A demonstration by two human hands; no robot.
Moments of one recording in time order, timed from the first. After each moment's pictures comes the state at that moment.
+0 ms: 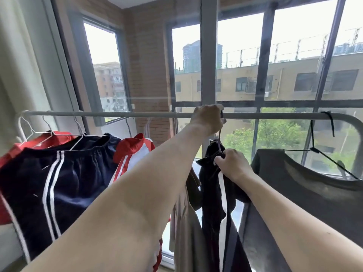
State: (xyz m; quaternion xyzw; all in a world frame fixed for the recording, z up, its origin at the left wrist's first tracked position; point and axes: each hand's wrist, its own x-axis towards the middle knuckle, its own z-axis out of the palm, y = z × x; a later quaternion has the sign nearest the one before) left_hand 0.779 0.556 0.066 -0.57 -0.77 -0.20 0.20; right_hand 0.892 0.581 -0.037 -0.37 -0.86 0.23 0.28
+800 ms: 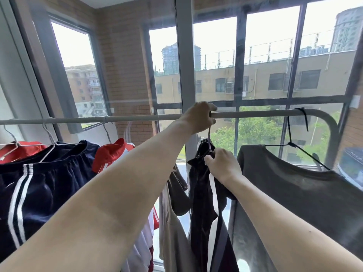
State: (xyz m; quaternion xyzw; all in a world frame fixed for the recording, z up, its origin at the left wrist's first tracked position) left_hand 0.784 0.575 0.073 -0.65 -0.70 -0.26 0.11; right_hand 0.901 0.583 -0.040 -0.40 -0.83 0.22 0.33
